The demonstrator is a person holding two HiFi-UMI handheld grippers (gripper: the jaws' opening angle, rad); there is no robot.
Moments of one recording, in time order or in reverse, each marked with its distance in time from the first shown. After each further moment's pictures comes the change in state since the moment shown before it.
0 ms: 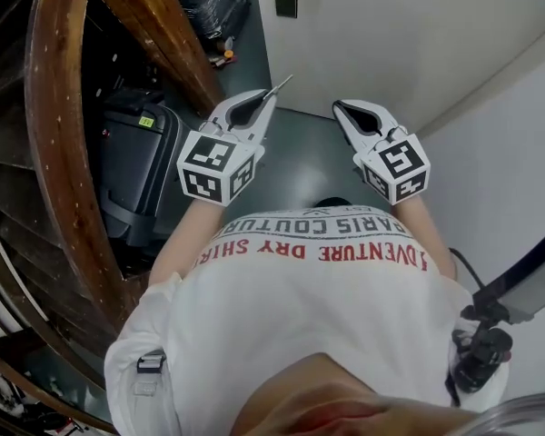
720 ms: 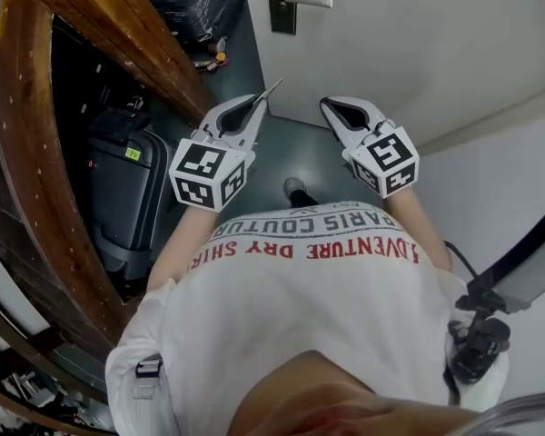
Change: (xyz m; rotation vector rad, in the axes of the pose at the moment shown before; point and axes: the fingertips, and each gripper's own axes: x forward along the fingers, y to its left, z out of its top) left arm 0.120 0.105 -0.011 -0.070 0.052 0.014; right arm 0.131 -0.106 -0.019 0.044 0.052 0.060
